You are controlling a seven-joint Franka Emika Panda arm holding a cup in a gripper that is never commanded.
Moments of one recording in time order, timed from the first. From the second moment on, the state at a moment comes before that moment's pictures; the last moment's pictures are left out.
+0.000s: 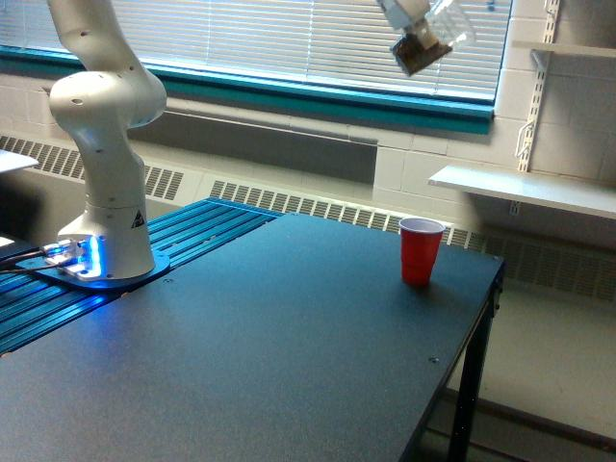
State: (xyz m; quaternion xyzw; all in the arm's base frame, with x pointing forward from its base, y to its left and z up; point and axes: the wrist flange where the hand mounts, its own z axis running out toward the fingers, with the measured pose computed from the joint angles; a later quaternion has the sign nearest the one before) arm 0.466 0.158 0.556 -0.93 0.13 -0.29 0.17
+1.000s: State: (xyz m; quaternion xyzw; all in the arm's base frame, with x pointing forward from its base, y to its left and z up) arm 0.459 0.199 0.457 -0.97 0.10 -0.19 0.13
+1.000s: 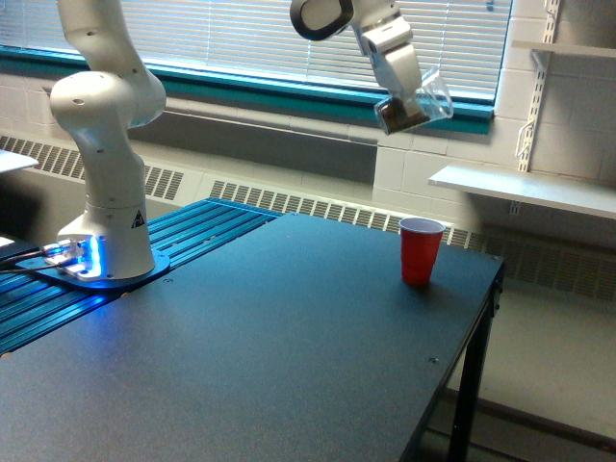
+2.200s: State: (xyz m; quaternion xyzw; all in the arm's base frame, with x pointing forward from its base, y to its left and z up) arm 0.448 0.217 0.374 -0.99 0.09 -0.10 0.07
